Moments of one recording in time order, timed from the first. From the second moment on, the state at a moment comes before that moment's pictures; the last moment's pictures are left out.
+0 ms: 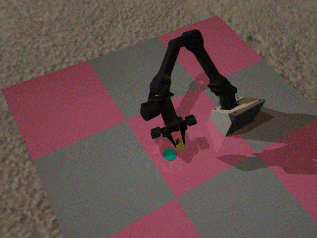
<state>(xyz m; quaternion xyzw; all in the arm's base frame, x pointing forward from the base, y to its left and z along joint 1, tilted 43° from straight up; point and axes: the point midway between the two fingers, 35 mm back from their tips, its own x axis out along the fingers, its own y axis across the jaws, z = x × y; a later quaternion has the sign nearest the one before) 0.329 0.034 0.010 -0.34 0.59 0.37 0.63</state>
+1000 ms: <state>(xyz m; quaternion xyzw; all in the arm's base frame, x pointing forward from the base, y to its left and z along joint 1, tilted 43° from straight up) 0.331 0.032 0.017 -0.31 0.51 0.42 0.69</state>
